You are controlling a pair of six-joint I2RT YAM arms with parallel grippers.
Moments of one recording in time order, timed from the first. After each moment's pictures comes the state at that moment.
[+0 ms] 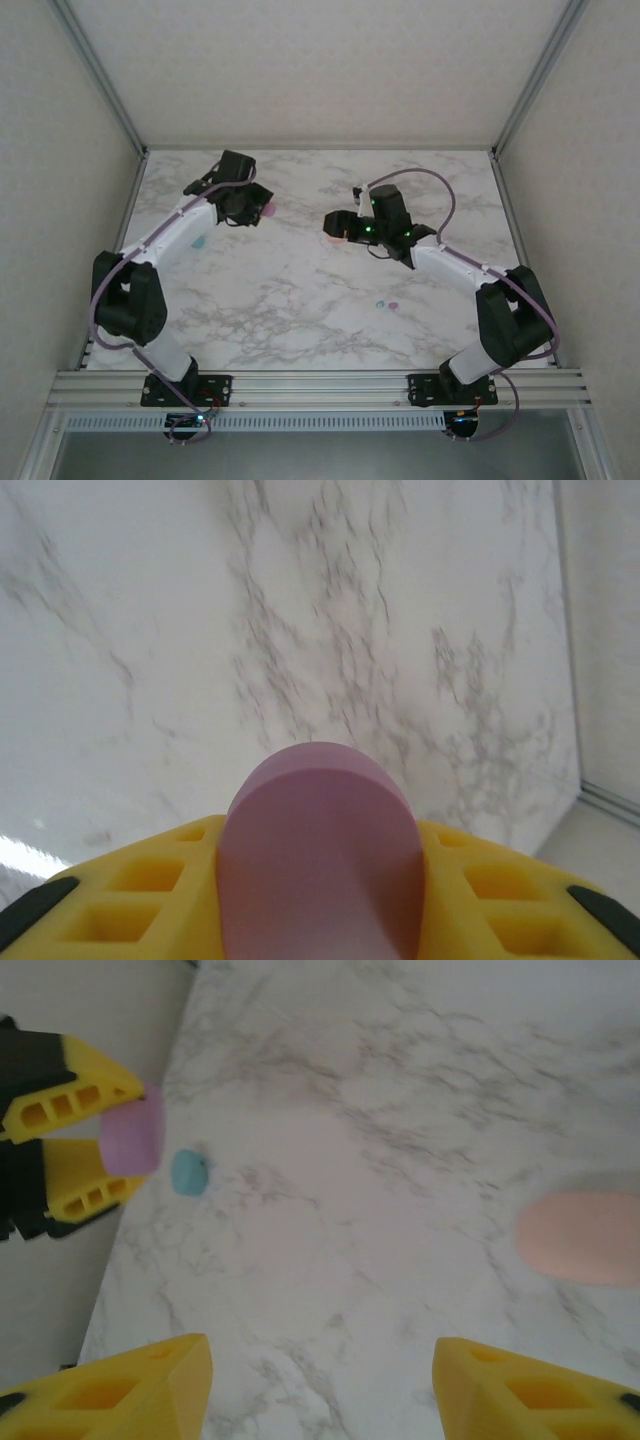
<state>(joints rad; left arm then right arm) -0.38 1.65 1.35 -0.62 0.09 -1.38 0.57 1.53 0.95 0.02 -0.39 0.62</state>
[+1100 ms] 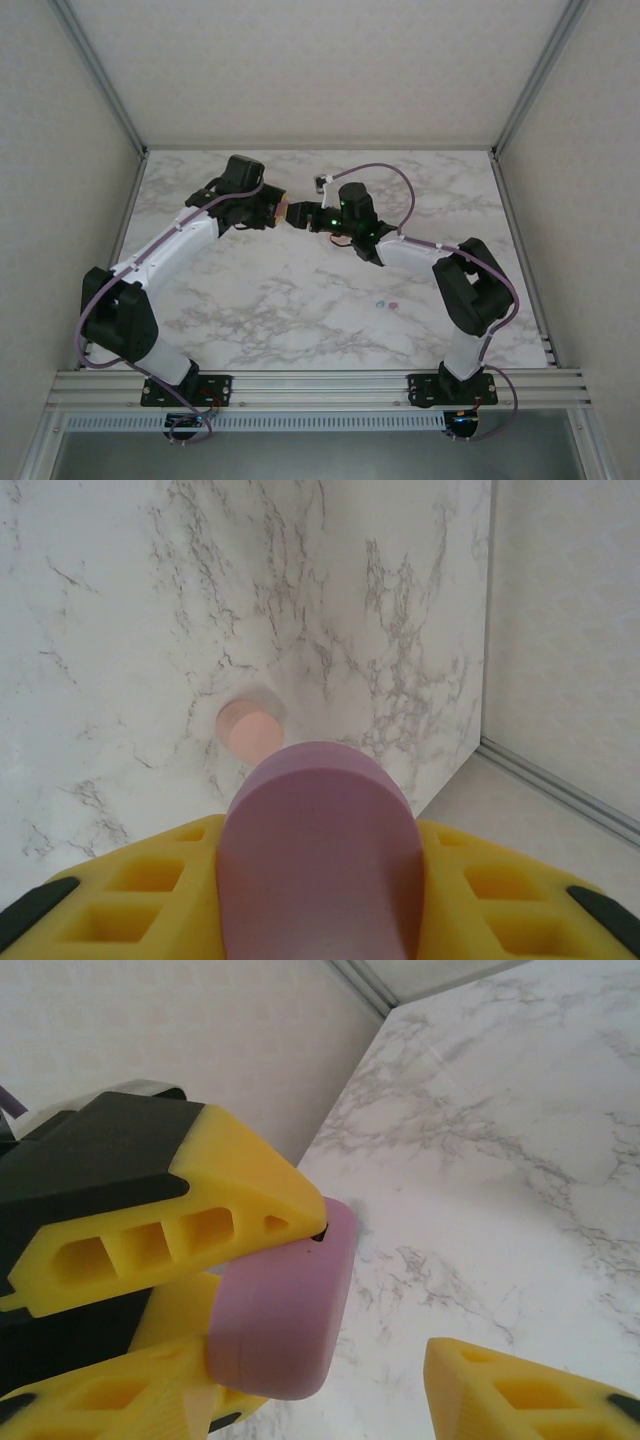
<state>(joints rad) -0.46 1.56 1.31 -0.55 0.13 -1.61 0.68 1.80 1.09 0.46 -0.48 0.71</state>
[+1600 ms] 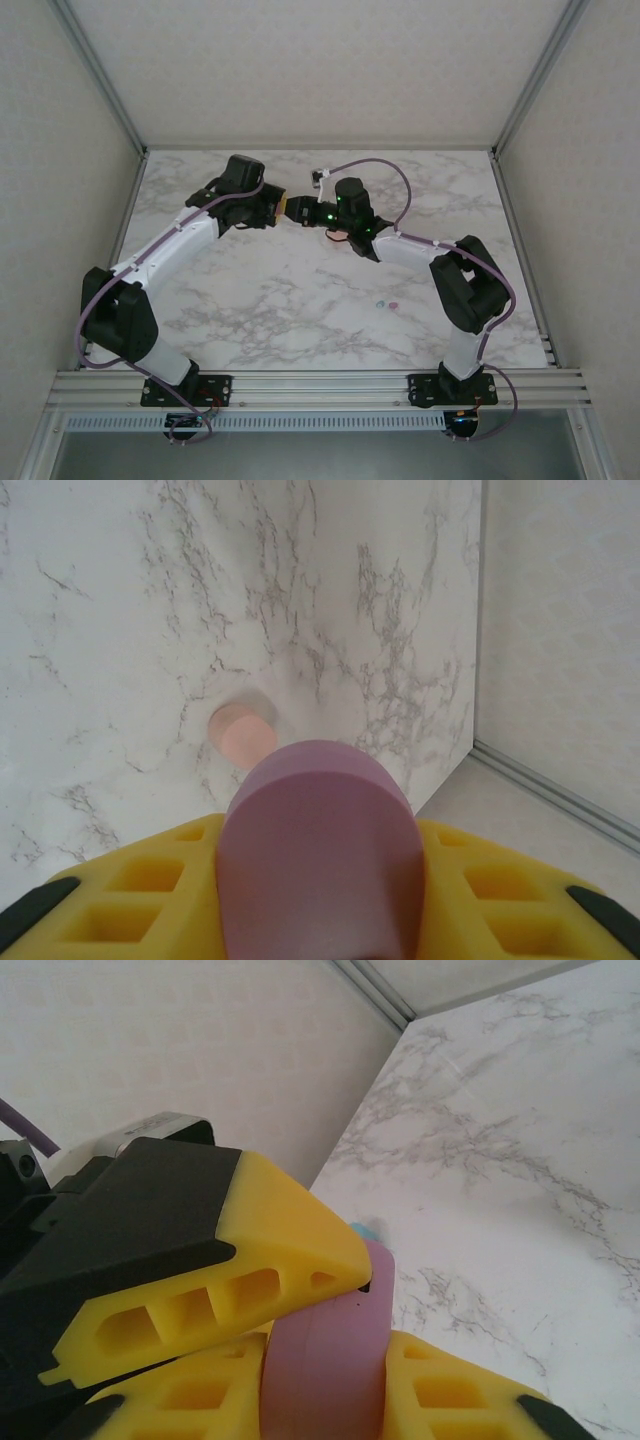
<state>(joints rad) -0.47 1.56 1.31 -0.54 0.11 -1.62 0.68 1.82 1.15 0.45 -0.48 0.74</state>
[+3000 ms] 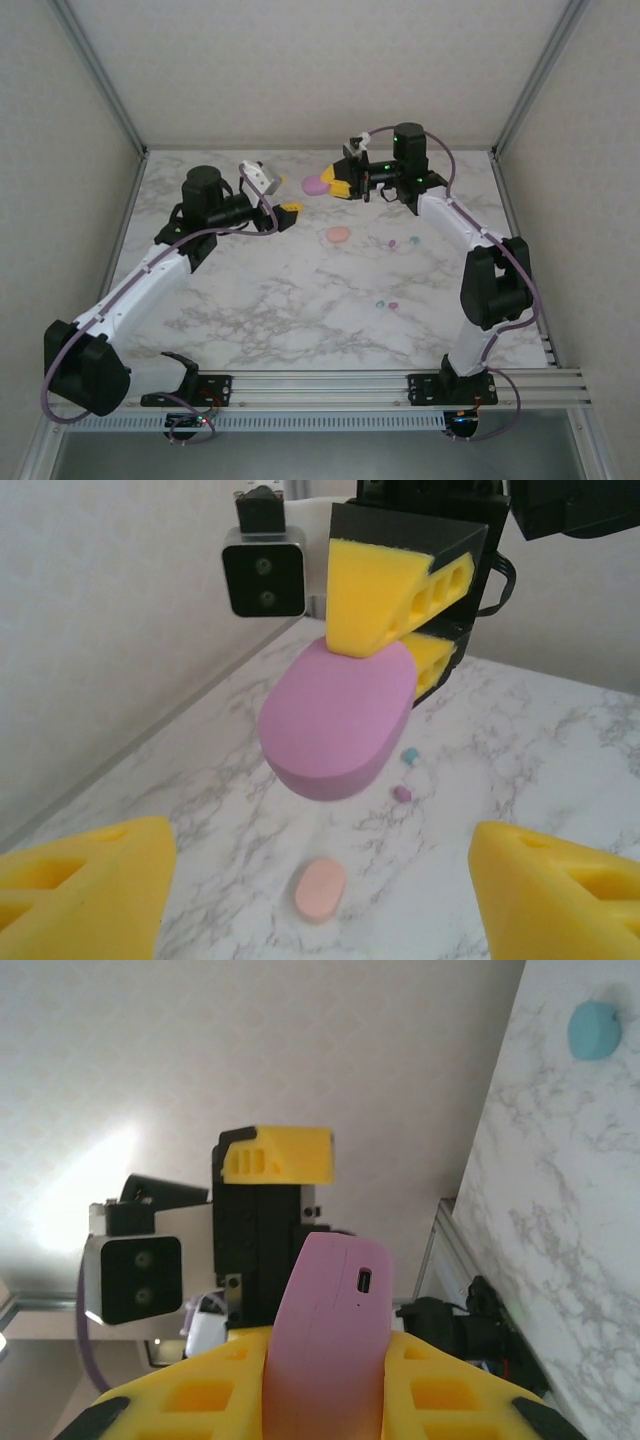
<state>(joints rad) -0.41 1.28 1.03 0.04 0.64 0.20 0.36 1.76 1.44 0.04 -1.36 1.18</state>
